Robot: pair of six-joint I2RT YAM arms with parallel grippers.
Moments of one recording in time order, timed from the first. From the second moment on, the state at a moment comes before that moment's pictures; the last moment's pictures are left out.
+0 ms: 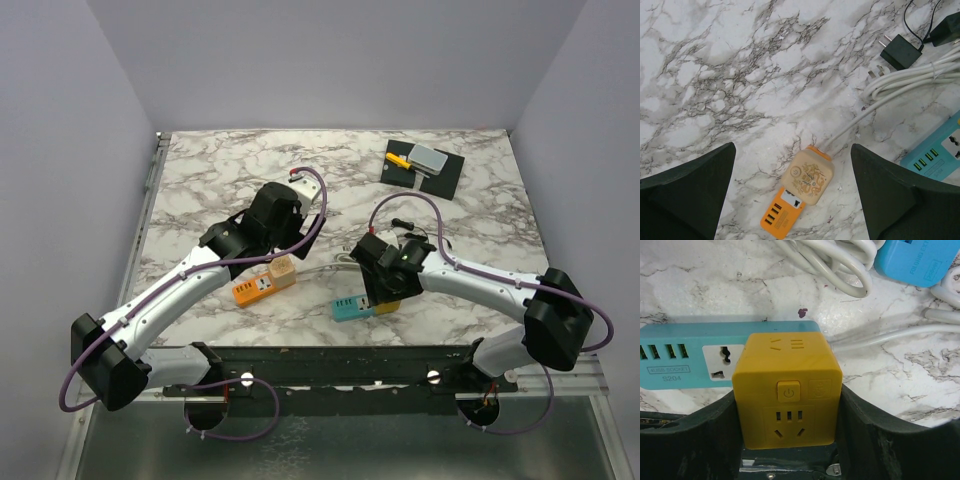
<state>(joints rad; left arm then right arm) -0.73 1.21 1.12 -0.58 -0.23 0.02 0.92 1.47 0.96 -0.85 0.29 0.65</state>
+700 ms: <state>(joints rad) -0.64 1.25 1.19 -0.60 -0.21 0.02 0.98 1.44 0.83 -0.70 0.36 0.72</state>
